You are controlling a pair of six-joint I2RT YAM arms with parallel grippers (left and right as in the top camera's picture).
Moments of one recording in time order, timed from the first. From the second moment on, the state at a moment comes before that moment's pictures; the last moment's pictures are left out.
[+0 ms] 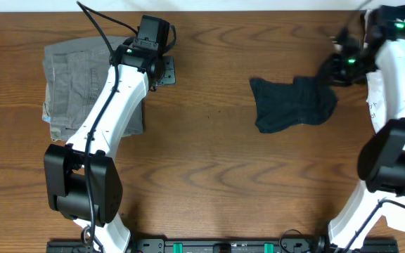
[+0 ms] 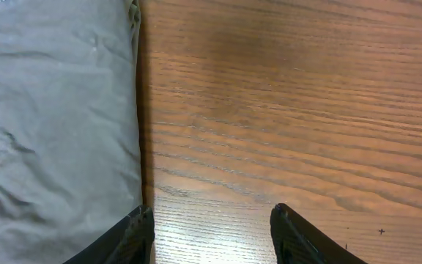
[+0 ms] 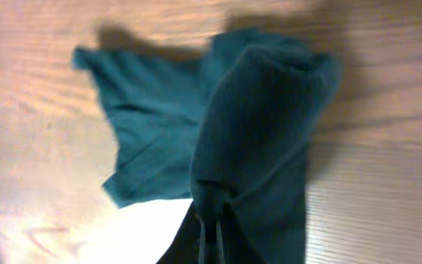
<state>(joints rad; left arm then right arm) -0.25 1.86 1.59 -0.84 -0.14 -0.31 -0.14 2.07 1.89 -1.29 -0.34 -0.11</state>
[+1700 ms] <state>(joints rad) -0.25 1.86 1.59 -0.81 -0.01 -0.36 0.25 2.07 1.79 -1.12 -0.19 0.02</state>
